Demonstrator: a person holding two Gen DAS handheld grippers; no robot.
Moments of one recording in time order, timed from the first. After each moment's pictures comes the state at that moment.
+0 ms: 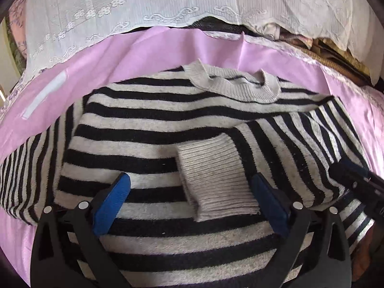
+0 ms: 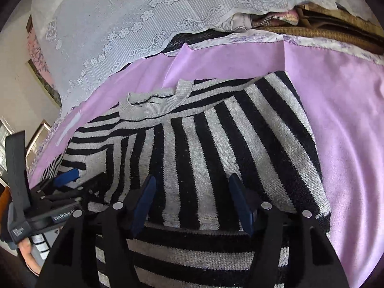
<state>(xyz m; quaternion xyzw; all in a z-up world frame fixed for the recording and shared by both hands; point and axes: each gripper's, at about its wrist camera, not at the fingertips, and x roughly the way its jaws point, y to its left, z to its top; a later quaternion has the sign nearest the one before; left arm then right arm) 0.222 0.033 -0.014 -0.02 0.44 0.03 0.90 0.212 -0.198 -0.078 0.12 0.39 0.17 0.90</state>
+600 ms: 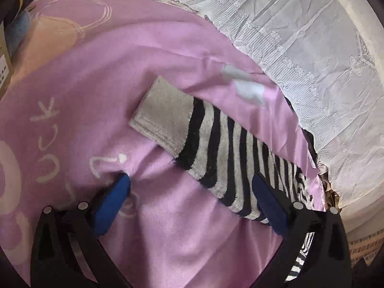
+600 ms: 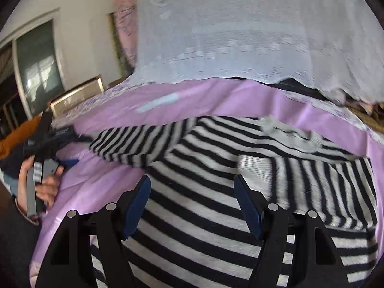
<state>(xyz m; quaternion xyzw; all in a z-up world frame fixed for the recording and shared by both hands) 0.063 0.385 -0.023 -0.40 0.36 0.14 0.83 0.101 0.009 -0.005 -0.07 0.28 0.33 0.90</state>
